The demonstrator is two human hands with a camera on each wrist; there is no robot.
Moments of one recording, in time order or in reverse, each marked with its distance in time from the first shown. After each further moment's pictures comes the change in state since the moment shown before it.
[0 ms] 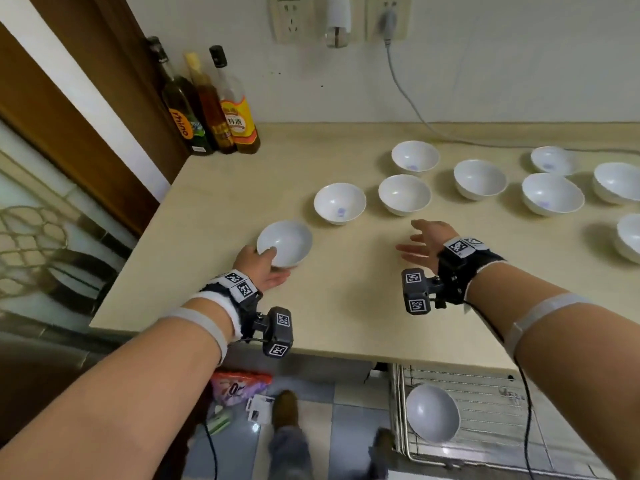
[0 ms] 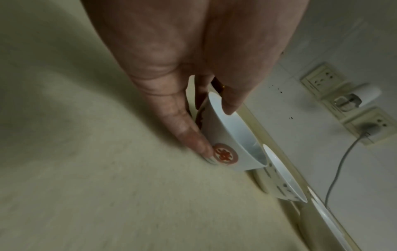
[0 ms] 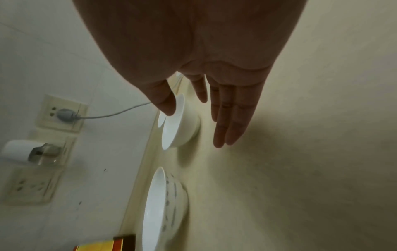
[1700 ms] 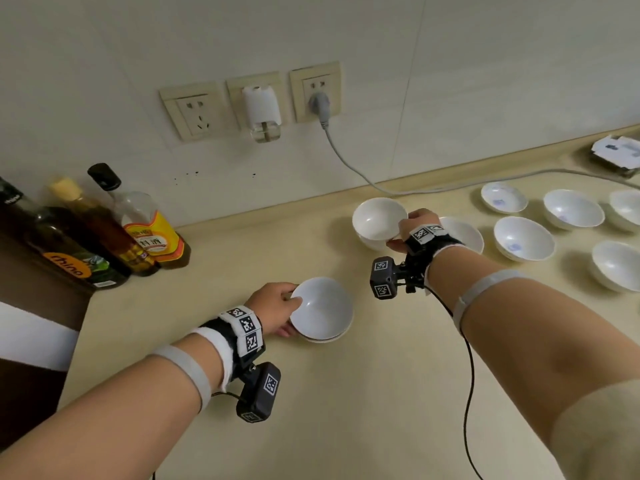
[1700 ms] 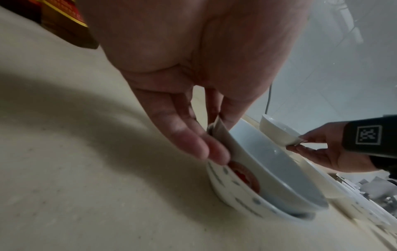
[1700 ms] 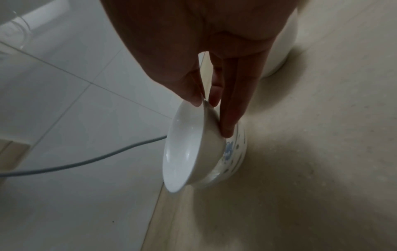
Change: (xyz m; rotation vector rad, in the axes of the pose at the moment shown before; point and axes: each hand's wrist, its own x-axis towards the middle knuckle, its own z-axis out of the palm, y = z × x) left_hand 0.160 0.139 0.098 0.897 -0.518 0.298; right_hand 0.166 -0.138 0.014 -0.284 0.500 -0.065
